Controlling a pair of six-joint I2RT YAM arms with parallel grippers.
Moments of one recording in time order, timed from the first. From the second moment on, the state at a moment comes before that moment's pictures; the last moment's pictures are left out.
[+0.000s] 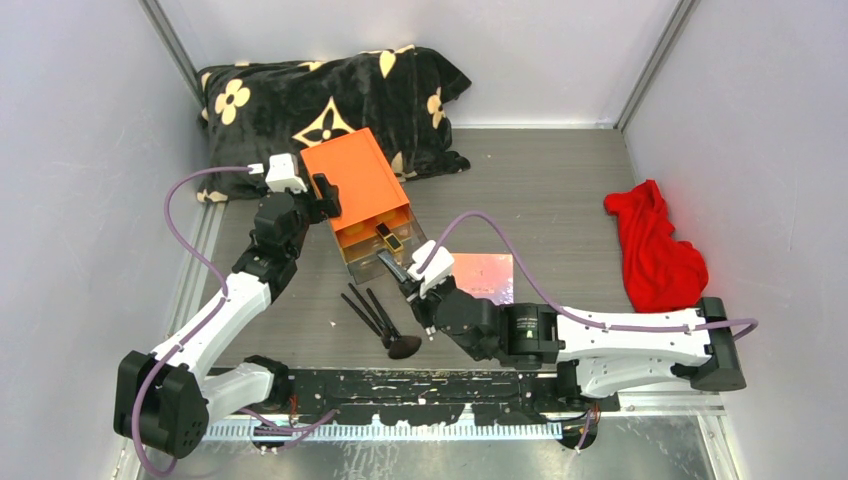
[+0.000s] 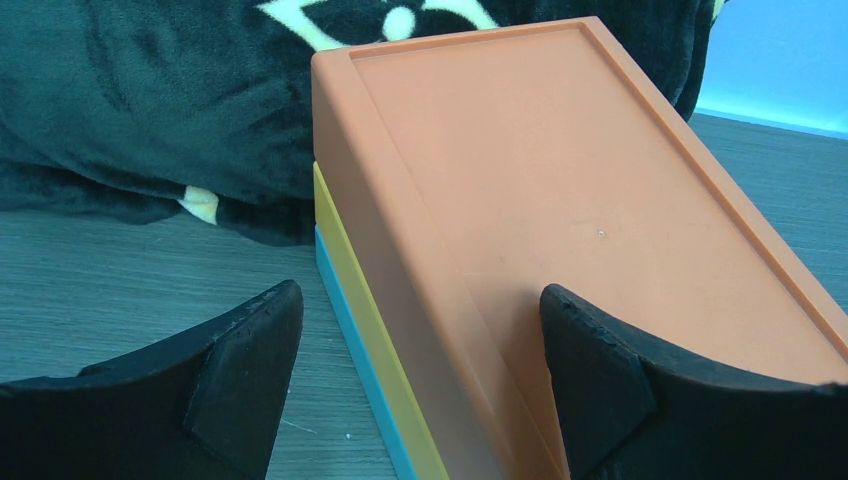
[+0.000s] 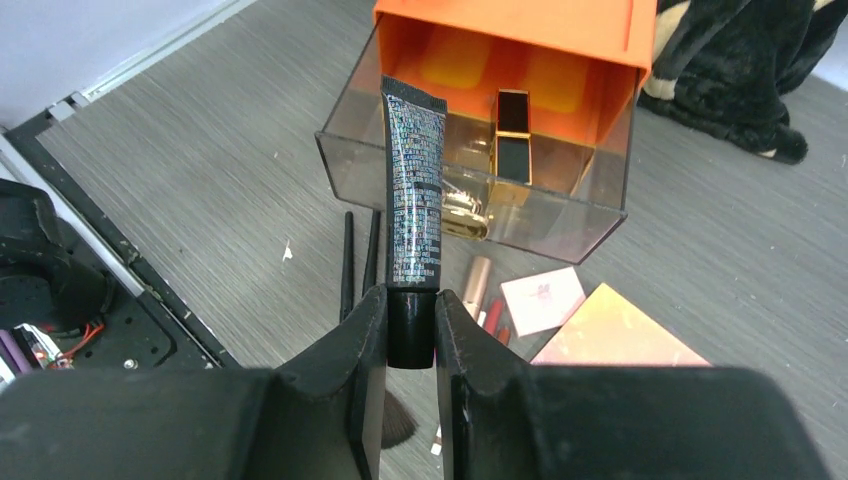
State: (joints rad) left arm -0.32 1.11 0.70 0.20 -0.28 -0.26; right arm 1.46 1.11 0.94 -0.17 0.73 0.23
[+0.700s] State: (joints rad) left arm -0.32 1.09 0.70 0.20 -0.28 -0.26; right arm 1.20 1.32 1.16 -0.19 0.62 0.10
